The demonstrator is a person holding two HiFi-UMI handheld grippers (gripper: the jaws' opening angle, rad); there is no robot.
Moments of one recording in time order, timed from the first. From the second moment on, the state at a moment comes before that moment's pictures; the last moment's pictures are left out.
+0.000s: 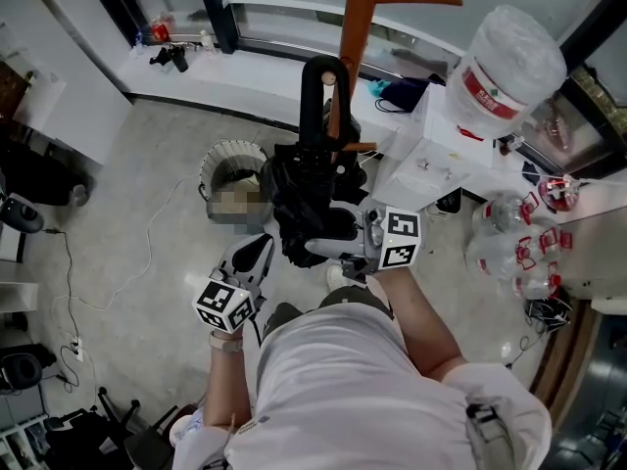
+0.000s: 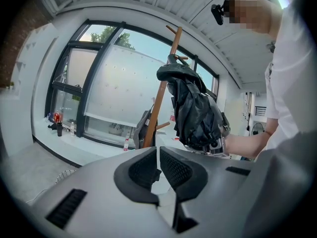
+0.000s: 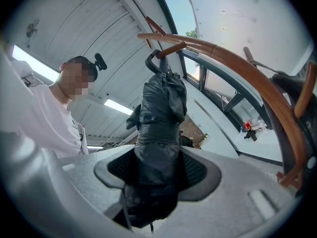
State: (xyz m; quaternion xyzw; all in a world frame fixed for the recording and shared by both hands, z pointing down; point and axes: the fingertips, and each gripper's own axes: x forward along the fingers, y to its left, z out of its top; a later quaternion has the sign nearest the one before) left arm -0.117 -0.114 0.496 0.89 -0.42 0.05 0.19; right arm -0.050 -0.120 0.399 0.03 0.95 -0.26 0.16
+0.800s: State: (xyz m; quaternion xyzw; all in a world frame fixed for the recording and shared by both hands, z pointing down) left arm -0.114 -0.121 0.503 0.88 -0.43 0.06 0.20; right arm -0.035 -0.169 0.425 -0.04 0.96 -0.23 0.16
